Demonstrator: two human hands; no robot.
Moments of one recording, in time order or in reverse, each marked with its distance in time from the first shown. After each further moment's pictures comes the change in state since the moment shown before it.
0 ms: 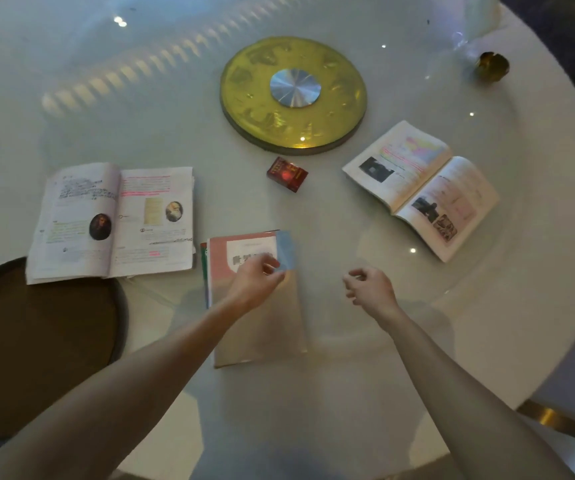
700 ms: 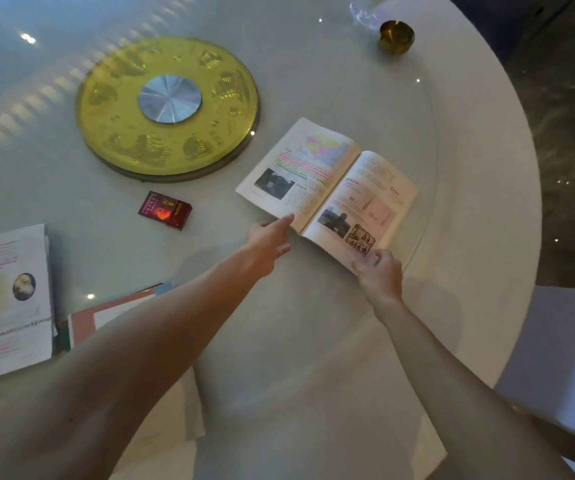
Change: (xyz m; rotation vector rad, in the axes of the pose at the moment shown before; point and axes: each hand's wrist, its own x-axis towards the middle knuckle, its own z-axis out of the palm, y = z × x) left_hand 0.165 0.187 0.182 -0.707 -0.247 -0.356; right_hand 0.118 0.051 -0.167 0.197 0.343 0.157
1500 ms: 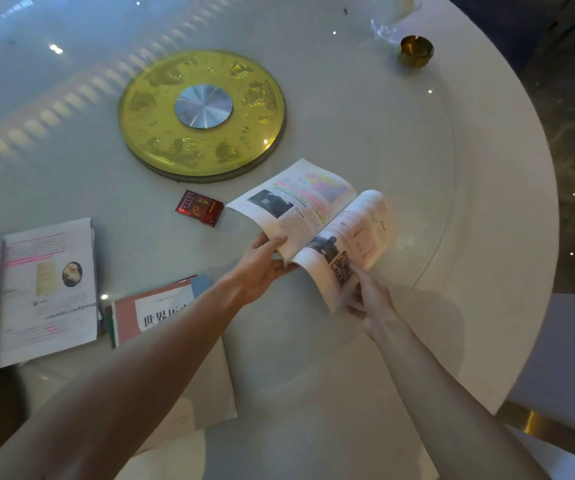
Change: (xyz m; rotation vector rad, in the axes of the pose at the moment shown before) left_hand -0.065 -0.013 -0.069 -0.206 -0.218 0.062; right_hand -0.058 0.000 0.038 0.594 -0.234 0.336
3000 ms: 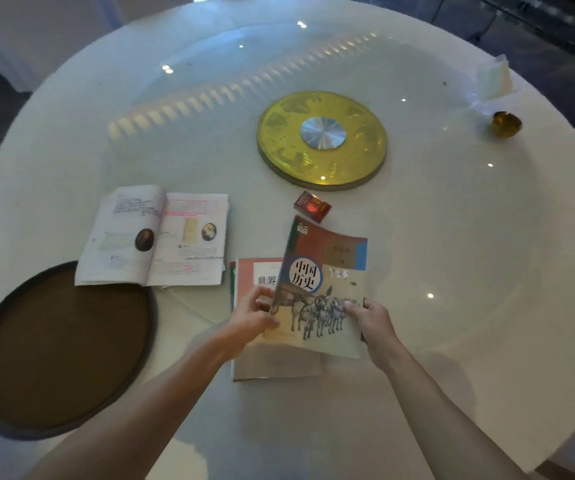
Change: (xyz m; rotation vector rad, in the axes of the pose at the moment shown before) left_hand -0.203 -0.039 -0.192 0.419 0.228 0.064; right_hand -0.128 0.097 0.101 -0.388 -0.312 -0.217
